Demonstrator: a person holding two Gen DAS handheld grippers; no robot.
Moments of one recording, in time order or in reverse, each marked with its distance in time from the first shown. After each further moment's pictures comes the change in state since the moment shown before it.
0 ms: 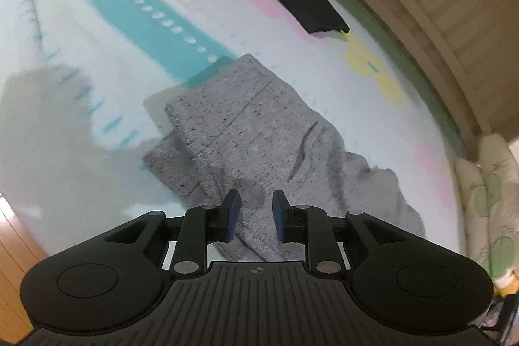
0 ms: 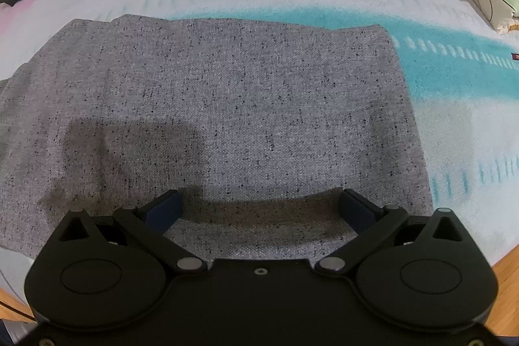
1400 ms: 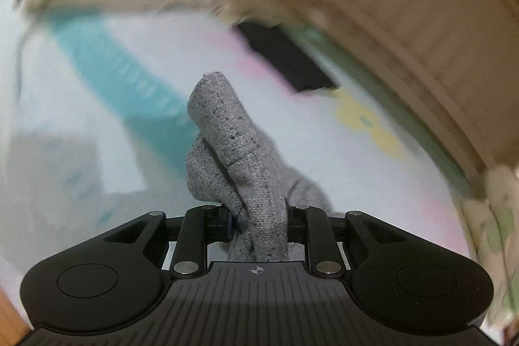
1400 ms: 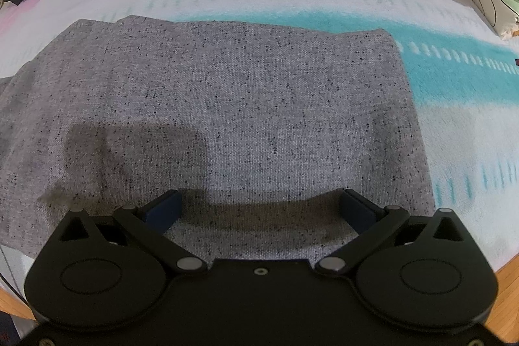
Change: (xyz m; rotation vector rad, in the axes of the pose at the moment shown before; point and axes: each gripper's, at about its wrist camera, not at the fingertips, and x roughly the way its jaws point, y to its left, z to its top) left arm 0.003 -0.045 -0.006 0.083 -0.294 0.000; right arm 0.000 -0.002 -0.005 -0.023 -0.018 0.013
